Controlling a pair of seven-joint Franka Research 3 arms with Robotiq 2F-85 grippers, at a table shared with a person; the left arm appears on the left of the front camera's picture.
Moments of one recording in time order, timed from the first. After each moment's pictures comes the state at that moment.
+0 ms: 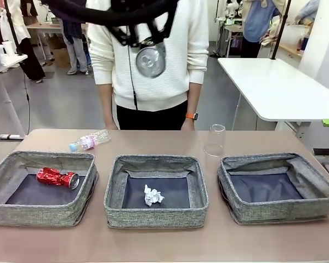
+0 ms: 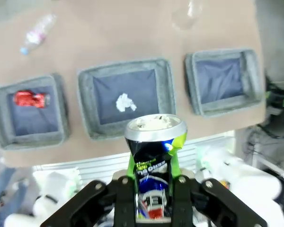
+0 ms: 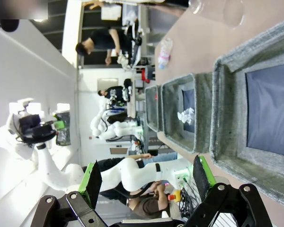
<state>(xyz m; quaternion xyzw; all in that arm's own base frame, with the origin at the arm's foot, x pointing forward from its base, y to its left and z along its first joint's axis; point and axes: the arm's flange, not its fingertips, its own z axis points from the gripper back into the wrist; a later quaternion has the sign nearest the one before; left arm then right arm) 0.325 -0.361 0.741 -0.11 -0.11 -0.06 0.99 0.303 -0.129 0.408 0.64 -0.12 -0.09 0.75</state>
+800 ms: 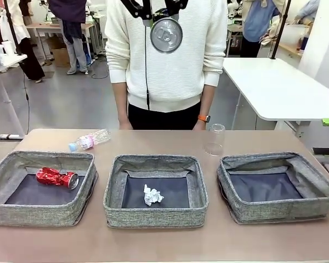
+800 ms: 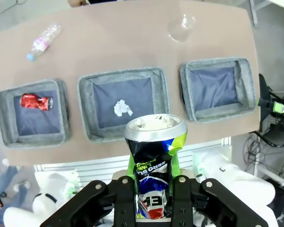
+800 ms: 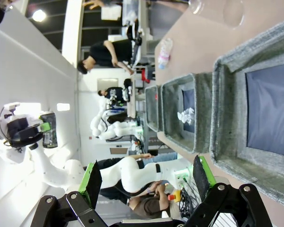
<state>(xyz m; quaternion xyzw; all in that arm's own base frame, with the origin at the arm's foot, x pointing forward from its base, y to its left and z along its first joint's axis) 0.307 -0.384 0.776 -0.10 -0.13 -0.05 0.99 0.303 -0.129 0.408 0.64 -0.12 -0.09 0.75</state>
